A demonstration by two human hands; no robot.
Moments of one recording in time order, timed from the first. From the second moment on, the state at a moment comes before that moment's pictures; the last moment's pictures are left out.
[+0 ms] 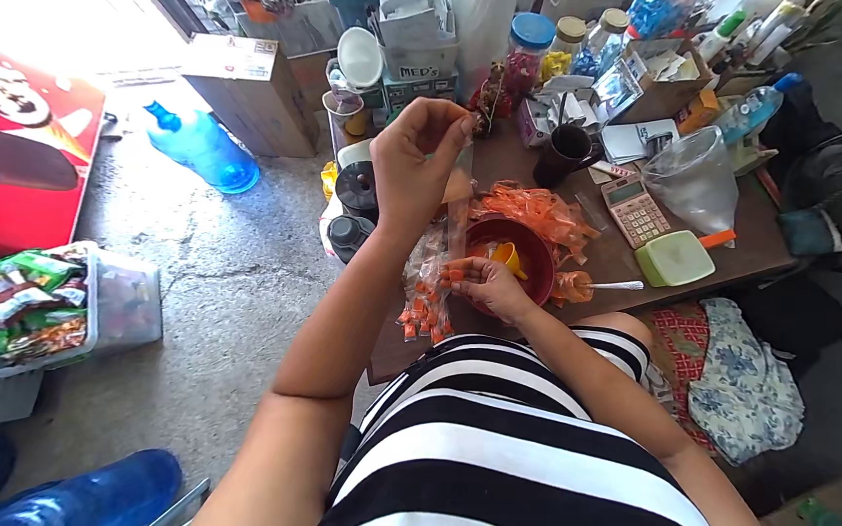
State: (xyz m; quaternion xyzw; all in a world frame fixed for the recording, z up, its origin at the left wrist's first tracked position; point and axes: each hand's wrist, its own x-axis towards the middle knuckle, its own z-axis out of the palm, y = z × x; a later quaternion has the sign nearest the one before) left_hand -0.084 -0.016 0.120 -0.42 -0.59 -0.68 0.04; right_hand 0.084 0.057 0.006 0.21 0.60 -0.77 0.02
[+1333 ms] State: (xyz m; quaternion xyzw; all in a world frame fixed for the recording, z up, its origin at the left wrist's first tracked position) left_hand -0.060 -0.065 -0.044 -0.35 -0.81 -0.44 -0.16; right_hand 0.159 0.294 0.006 0.45 0.84 -0.31 -0.01
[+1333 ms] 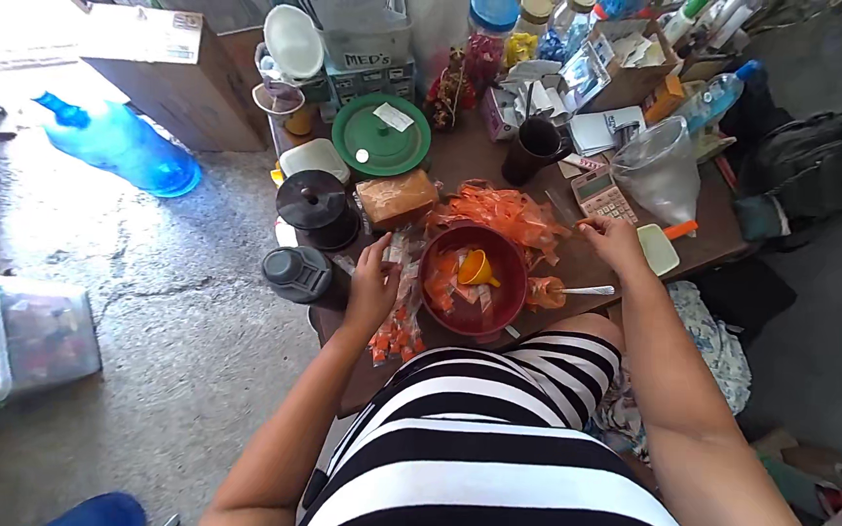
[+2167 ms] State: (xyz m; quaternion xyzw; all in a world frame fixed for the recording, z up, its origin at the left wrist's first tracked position) left_hand -0.021 -0.034 -0.021 -0.42 -0.69 -0.54 -0.23; right_hand 0.162 0.363 -0.091 0.44 0.87 -0.20 0.10
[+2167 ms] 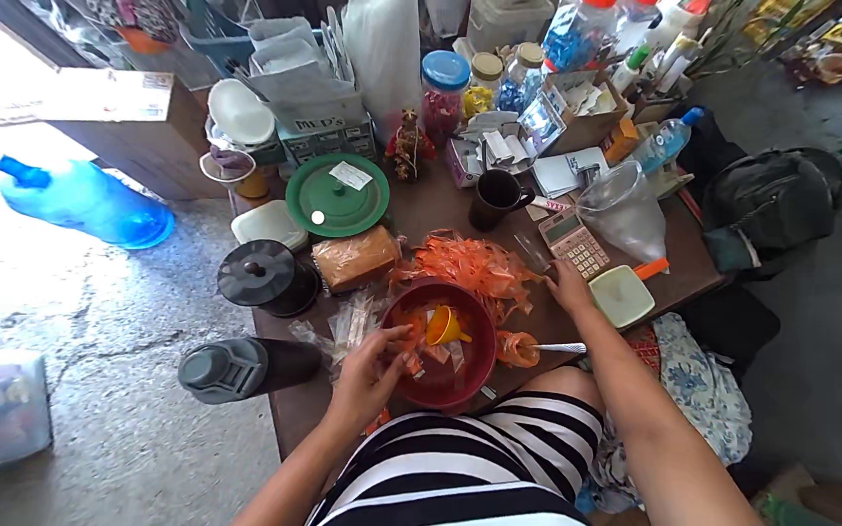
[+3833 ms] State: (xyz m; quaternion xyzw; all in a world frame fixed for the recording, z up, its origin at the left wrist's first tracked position) left_hand 0.017 -0.059 0.042 -0.54 -0.56 -0.59 -0.23; right_hand 0.154 0.097 0.080 0.13 0.70 -0.67 -0.20
